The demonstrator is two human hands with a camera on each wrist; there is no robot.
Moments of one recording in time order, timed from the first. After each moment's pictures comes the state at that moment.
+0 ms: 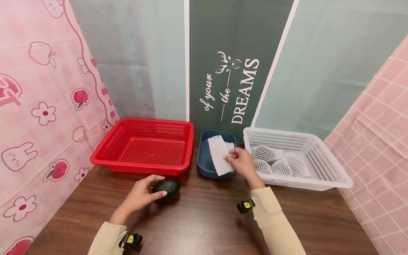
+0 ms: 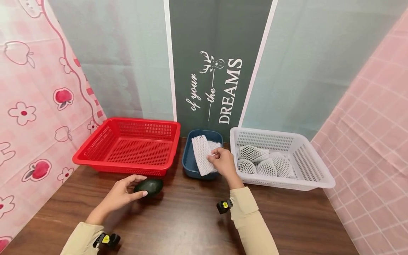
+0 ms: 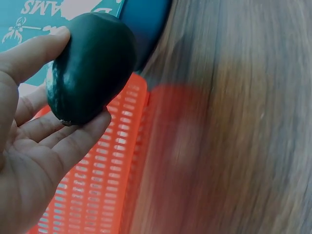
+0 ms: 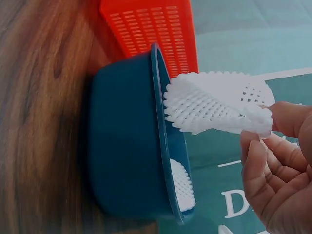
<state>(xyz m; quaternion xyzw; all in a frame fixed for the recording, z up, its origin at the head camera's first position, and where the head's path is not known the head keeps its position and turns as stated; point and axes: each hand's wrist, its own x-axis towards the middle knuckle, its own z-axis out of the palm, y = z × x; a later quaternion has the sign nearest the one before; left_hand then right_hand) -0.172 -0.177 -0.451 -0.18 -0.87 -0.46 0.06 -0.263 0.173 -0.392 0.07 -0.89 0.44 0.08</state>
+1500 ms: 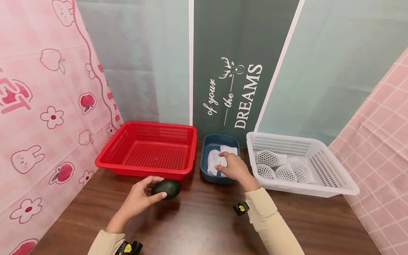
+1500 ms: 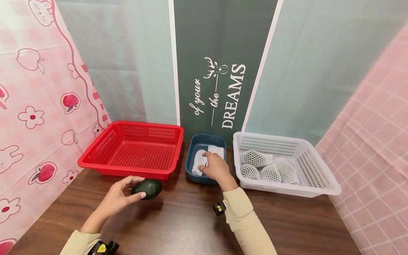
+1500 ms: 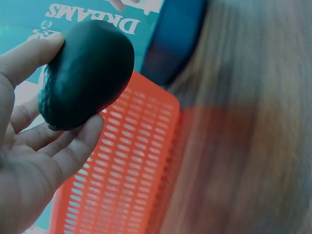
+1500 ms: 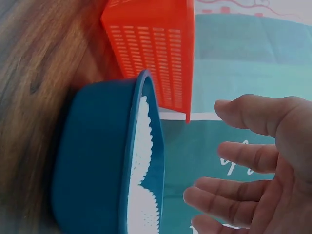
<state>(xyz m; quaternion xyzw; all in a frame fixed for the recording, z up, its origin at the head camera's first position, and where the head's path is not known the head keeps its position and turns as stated) -0.158 -0.179 -0.432 -0.15 -0.84 -0.51 0.10 -0.258 0.141 -0.377 0.17 -0.96 0.22 0.04</state>
